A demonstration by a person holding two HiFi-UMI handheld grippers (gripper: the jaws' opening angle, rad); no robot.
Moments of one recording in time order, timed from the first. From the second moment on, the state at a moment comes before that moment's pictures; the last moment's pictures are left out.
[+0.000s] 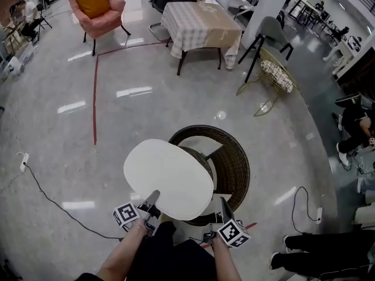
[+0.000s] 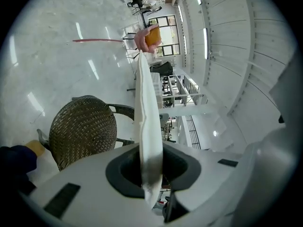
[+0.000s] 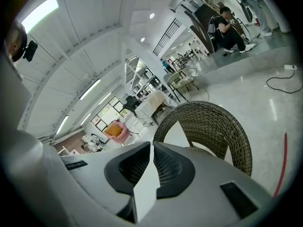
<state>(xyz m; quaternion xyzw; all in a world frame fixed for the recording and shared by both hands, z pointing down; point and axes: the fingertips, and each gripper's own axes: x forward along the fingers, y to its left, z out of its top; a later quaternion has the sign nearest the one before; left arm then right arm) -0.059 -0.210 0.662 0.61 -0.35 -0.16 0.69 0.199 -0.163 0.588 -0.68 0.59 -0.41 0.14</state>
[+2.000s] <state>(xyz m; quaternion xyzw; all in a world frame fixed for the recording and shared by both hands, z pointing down) 0.031 -0.222 0.879 0.56 -0.40 -0.11 0.72 0.207 -0.201 0.680 -0.66 0.59 -0.44 0.13</state>
